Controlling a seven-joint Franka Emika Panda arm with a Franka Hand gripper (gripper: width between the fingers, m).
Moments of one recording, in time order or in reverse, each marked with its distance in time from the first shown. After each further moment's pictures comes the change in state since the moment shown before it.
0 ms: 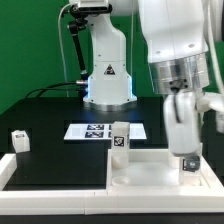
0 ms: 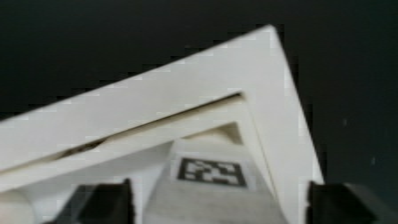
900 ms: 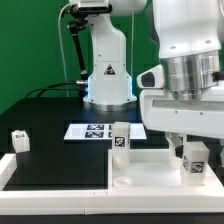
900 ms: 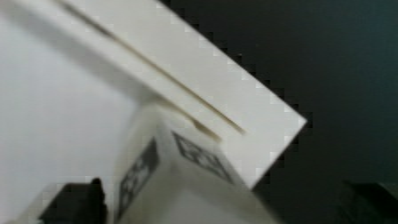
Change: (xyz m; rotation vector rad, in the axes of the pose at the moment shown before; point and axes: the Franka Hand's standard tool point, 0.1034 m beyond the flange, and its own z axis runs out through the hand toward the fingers) arm -0.008 -0.012 -0.004 0.001 0.056 -1.058
